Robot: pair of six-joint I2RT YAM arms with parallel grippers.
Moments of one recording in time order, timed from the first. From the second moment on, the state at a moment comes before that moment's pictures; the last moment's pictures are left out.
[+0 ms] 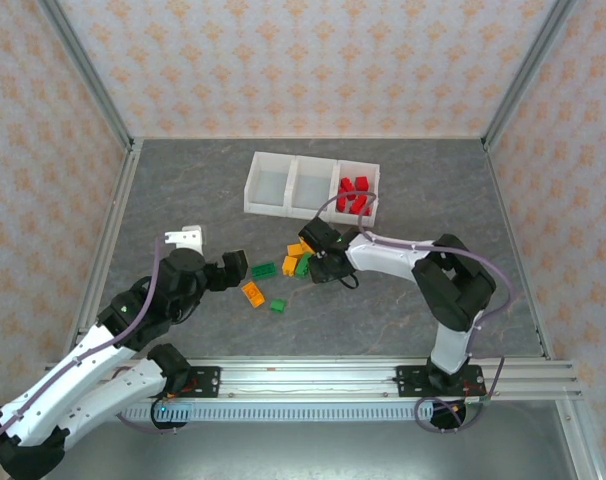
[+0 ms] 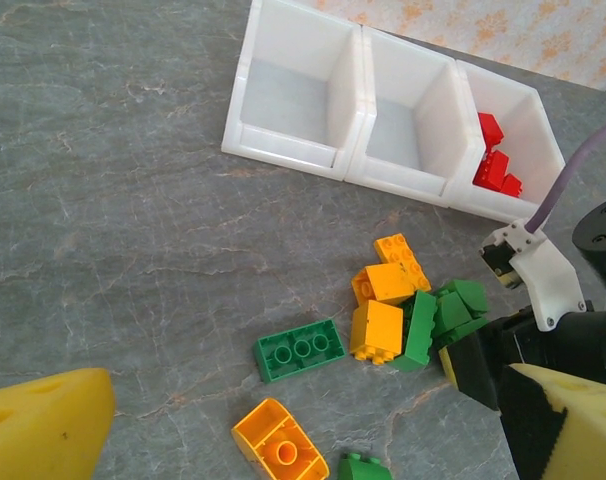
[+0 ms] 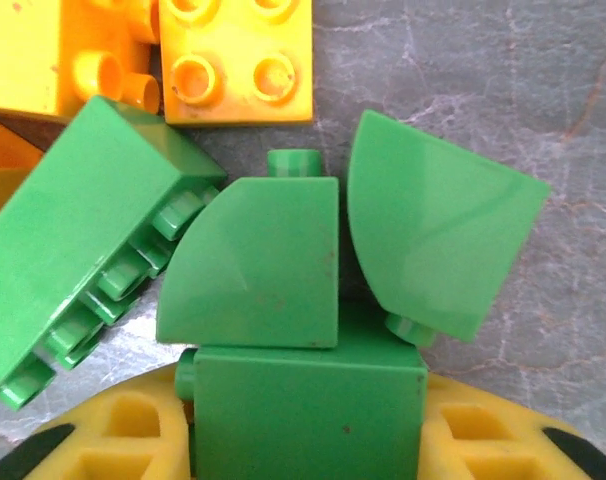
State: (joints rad) left arm -0.66 0.64 0.74 -0.70 -0.37 -0.63; right arm 0.80 1.79 1.11 -0.58 0.09 0.47
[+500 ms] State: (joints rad) left arm -0.66 0.61 0.73 -0.69 -0.37 -0.63; right arm 0.77 1.64 1.44 -0.63 0.12 0.50
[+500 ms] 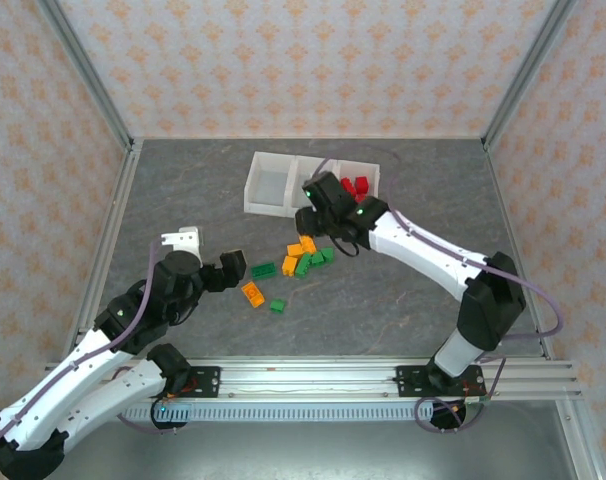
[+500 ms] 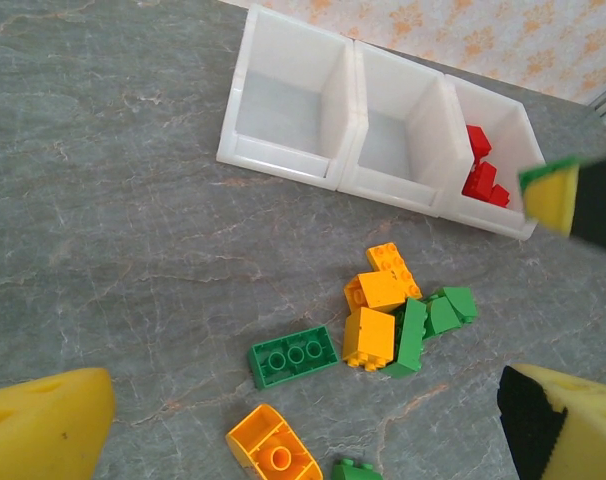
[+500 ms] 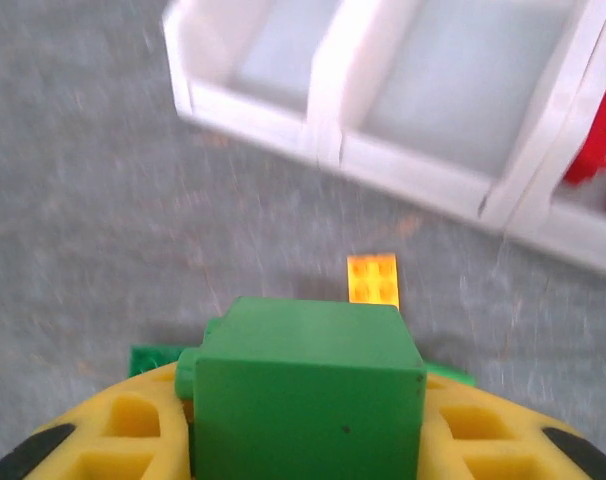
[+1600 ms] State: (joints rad) left arm -0.66 0.71 0.72 -0.68 -0.33 -0.63; right arm 0.56 2.43 2.24 -0.67 0.11 0.43
